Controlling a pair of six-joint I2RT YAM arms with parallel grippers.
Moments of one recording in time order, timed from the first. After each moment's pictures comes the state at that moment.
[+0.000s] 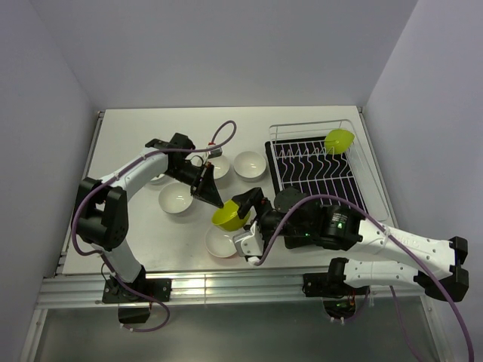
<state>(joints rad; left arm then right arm) -0.40 1.72 1.28 -1.01 1.32 0.11 1.19 0.94 0.98 -0.53 -0.11 -1.15</state>
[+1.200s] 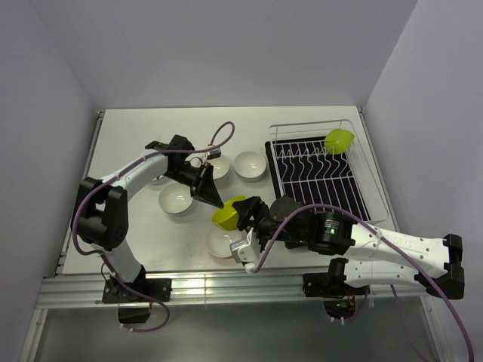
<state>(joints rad) -0.39 1.72 1.25 -0.98 1.36 0.06 1.23 0.94 0.87 -0.41 -0.01 -1.25</state>
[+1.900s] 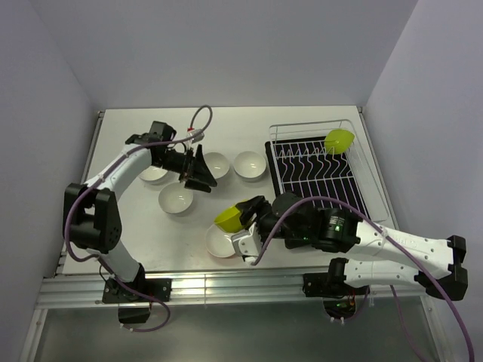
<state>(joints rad) -0.27 1.68 1.28 -0.87 1.22 -0.09 1.22 0.94 0.93 -0.50 -0.05 -1.10</state>
